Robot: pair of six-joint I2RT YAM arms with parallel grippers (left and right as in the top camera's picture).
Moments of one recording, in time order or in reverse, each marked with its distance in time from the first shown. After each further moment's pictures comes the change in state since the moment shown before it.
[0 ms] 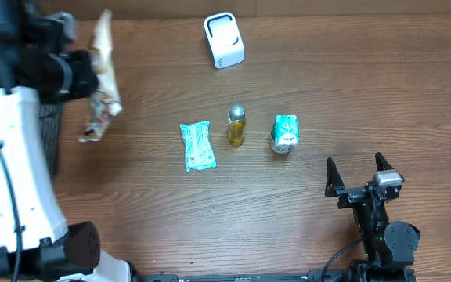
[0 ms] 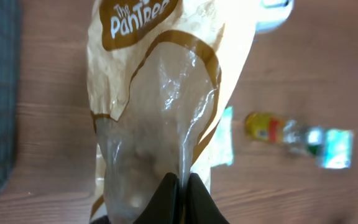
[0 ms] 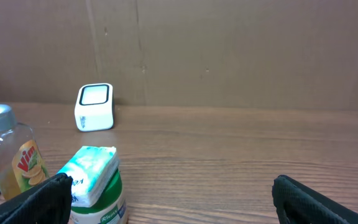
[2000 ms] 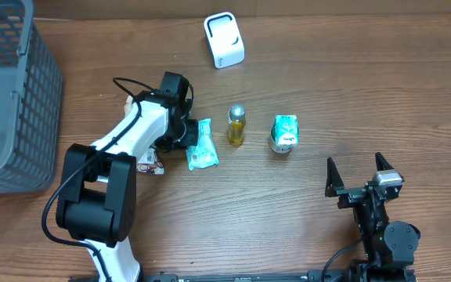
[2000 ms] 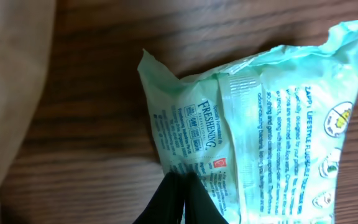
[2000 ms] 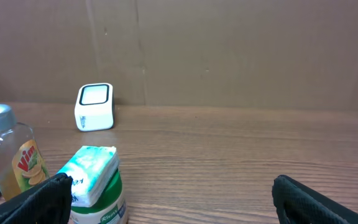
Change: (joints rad) left arm -0.422 0.216 -0.882 0.801 -0.140 -0.179; right arm 0.000 0.000 0.000 0.000 -0.001 0.001
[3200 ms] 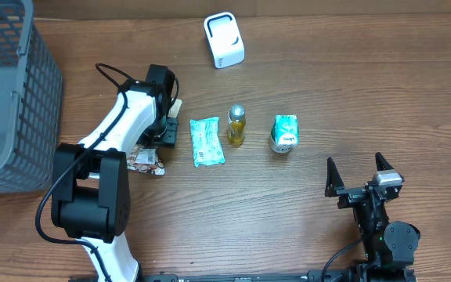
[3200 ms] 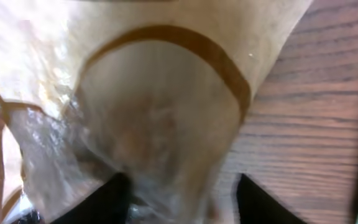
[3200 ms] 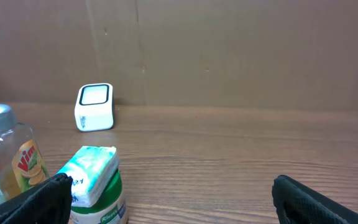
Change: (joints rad) left arm 0.073 0.013 0.092 -0.178 -0.286 0.113; right arm 0.000 0.000 0.000 0.000 0.000 0.000
